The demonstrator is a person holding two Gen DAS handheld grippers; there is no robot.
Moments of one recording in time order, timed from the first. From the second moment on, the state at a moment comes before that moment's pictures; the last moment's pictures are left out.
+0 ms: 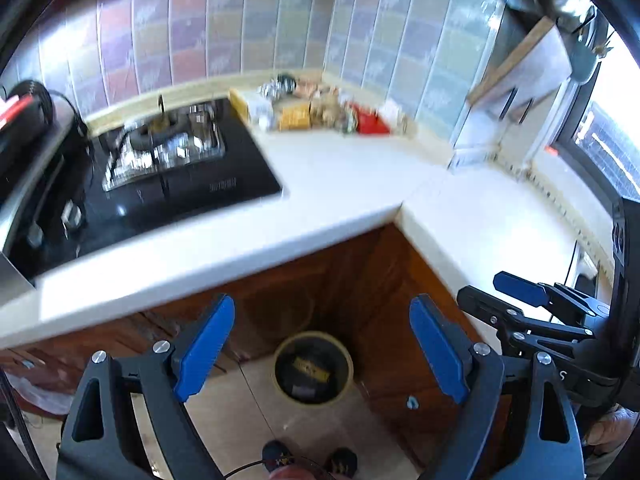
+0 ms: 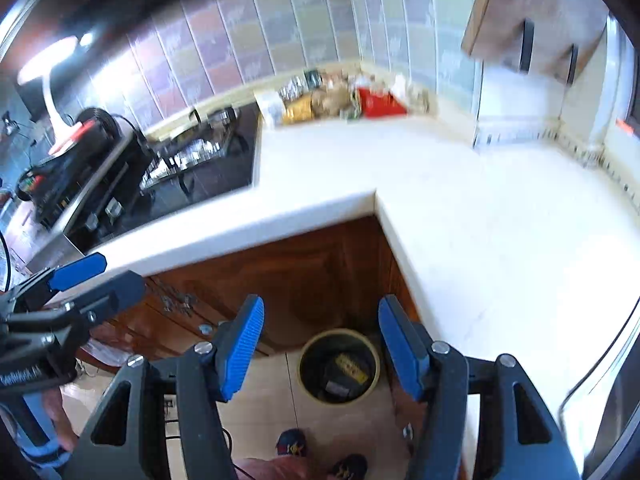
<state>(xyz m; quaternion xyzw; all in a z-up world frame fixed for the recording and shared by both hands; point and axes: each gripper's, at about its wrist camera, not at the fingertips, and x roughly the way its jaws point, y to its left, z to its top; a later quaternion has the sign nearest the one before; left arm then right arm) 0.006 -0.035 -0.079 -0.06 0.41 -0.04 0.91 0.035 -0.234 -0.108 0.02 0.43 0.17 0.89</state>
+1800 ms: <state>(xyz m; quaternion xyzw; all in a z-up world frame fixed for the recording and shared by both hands) 0.532 0.099 -0.138 -0.08 0.56 0.06 0.82 0.451 -0.211 -0.127 -0.01 0.48 -0.02 0.88</state>
